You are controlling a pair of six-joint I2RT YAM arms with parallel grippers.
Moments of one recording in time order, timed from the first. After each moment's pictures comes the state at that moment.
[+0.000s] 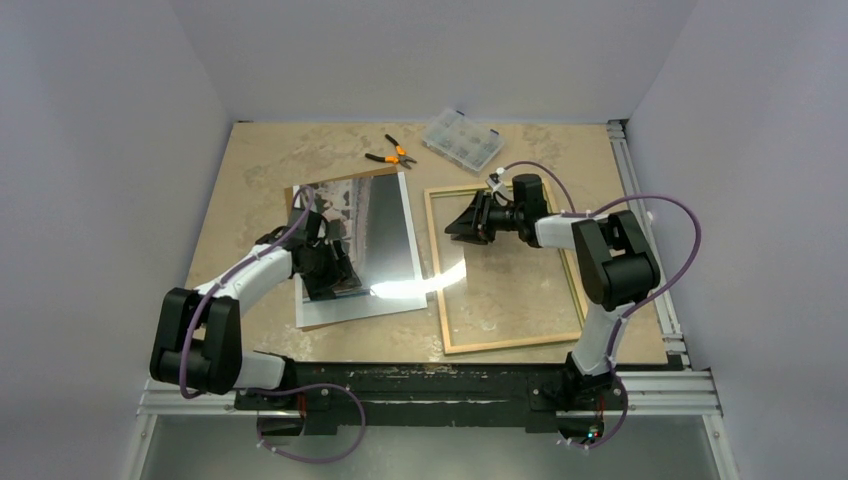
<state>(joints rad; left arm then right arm) -0.20 1.37 0.72 -0.56 0.23 -0.64 0.26 1.88 0.95 0.29 -0.89 0.88</state>
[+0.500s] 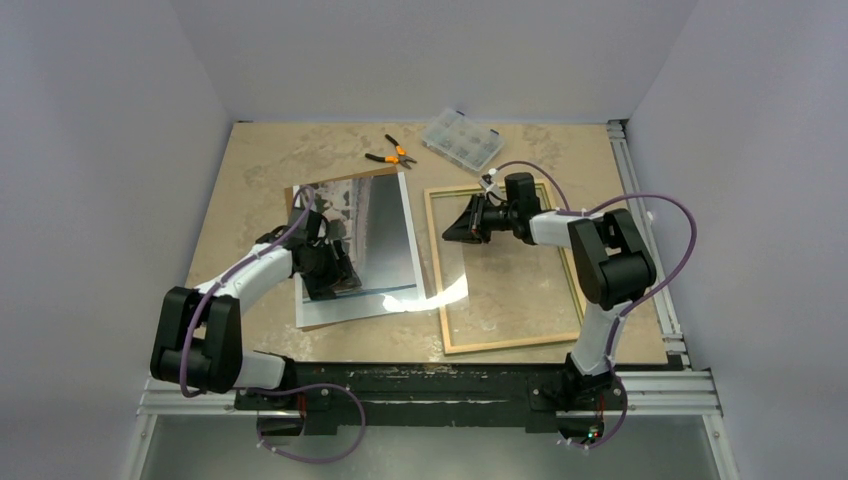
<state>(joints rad) -0.20 1.38 0.72 -0.57 0.24 -0.64 0.30 1.90 0.99 0.22 -0.88 0.86</state>
